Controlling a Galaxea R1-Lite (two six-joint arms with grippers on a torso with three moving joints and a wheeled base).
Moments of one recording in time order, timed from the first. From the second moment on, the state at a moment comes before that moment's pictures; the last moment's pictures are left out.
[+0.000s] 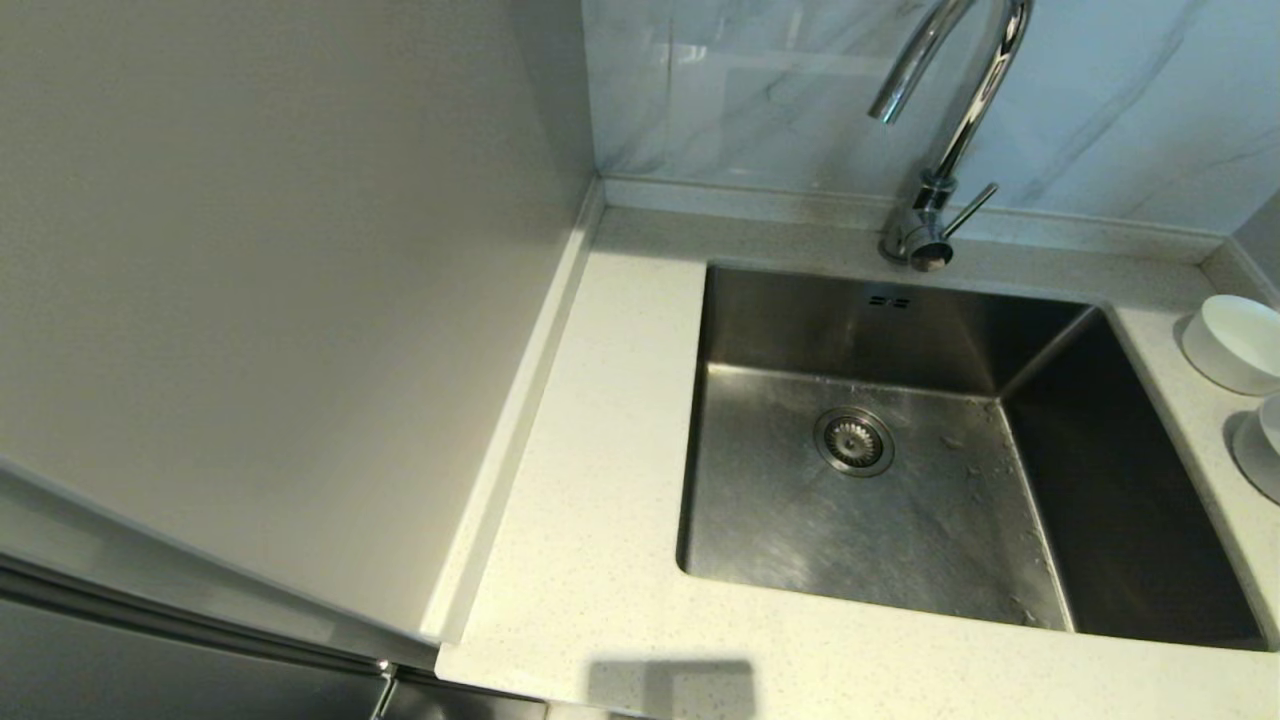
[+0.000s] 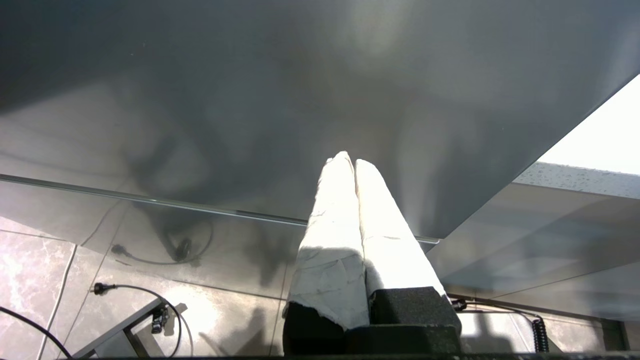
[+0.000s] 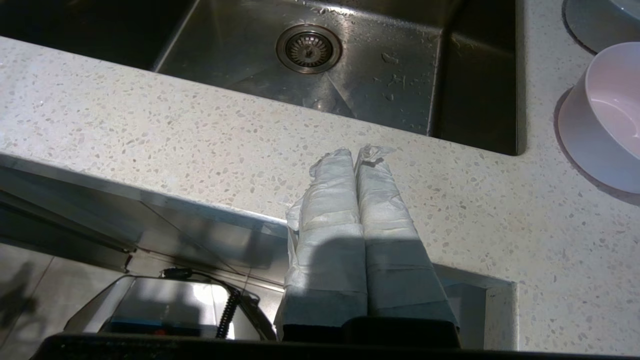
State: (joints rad) left arm 0.00 0.00 0.00 0.00 0.02 -0.02; right arm 0.00 0.00 -0.02 0.05 0.01 -0.03
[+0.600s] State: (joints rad) left arm 0.00 0.00 0.00 0.00 0.02 -0.02; right arm 0.00 0.00 -0.02 0.05 0.01 -0.01
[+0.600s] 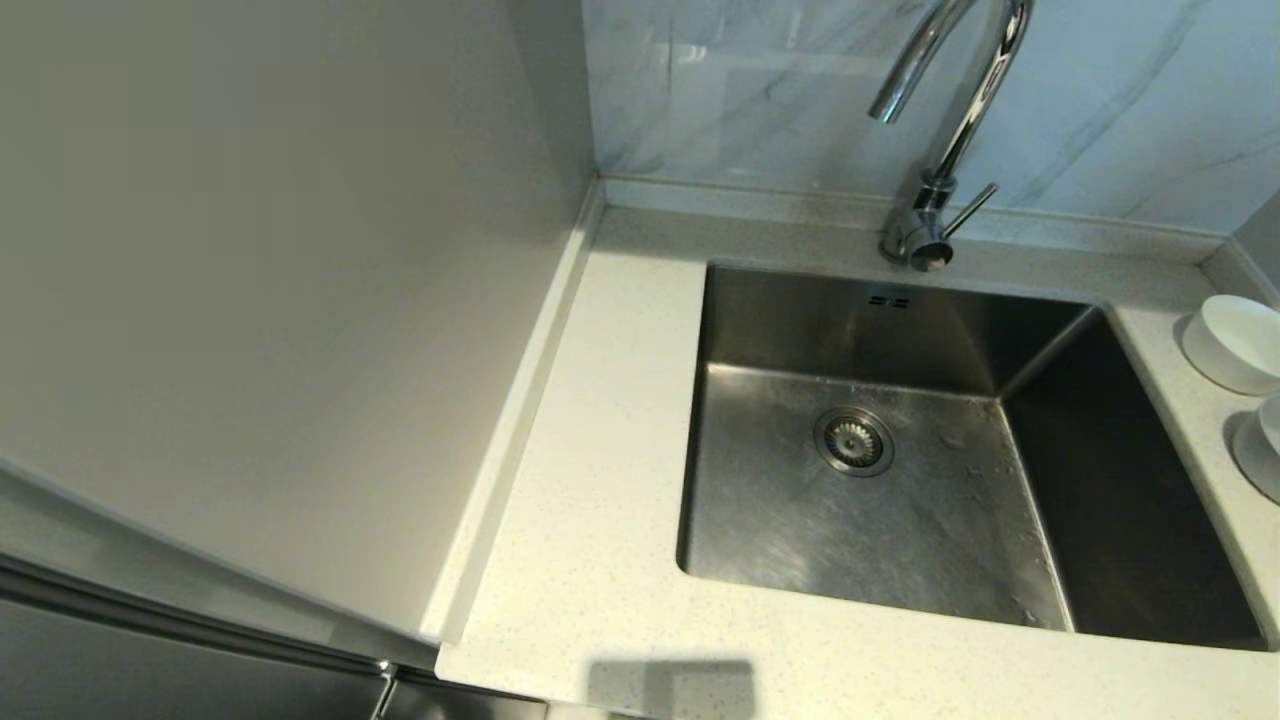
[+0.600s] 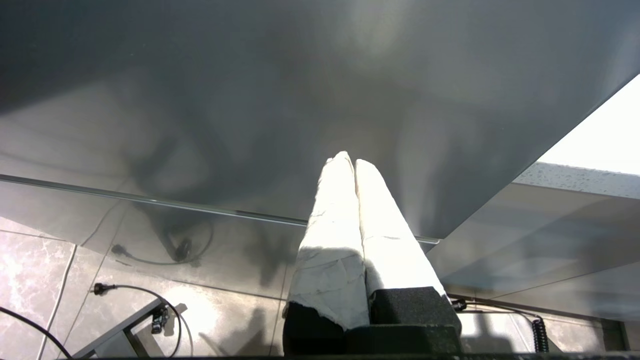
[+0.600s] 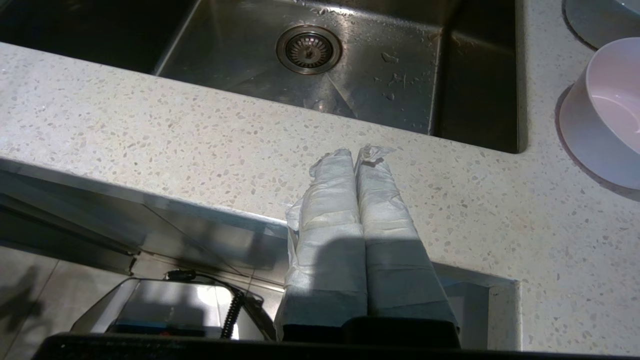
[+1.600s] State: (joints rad) left arm 0.00 0.00 0.00 0.00 0.02 -0.02; right arm -0.01 0.72 -0.80 0.17 -0.01 -0.11
